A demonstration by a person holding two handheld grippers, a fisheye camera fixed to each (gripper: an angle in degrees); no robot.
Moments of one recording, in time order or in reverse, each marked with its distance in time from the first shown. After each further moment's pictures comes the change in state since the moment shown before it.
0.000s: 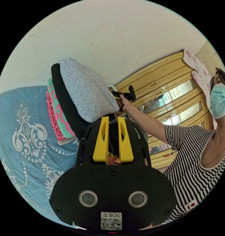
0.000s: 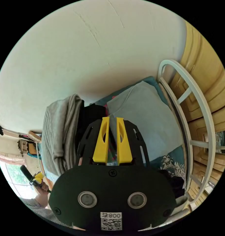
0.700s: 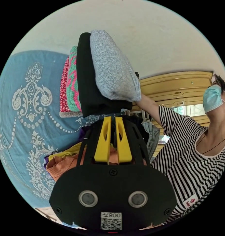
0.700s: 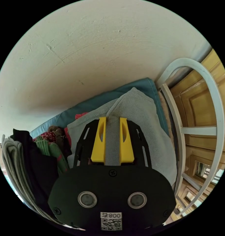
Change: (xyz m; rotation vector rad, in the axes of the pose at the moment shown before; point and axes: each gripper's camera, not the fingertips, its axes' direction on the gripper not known) left arm -0.005 0.011 0.051 -0.091 -0.112 -0.297; right arm 0.131 -0.152 0.168 -0.022 0.181 -0.010
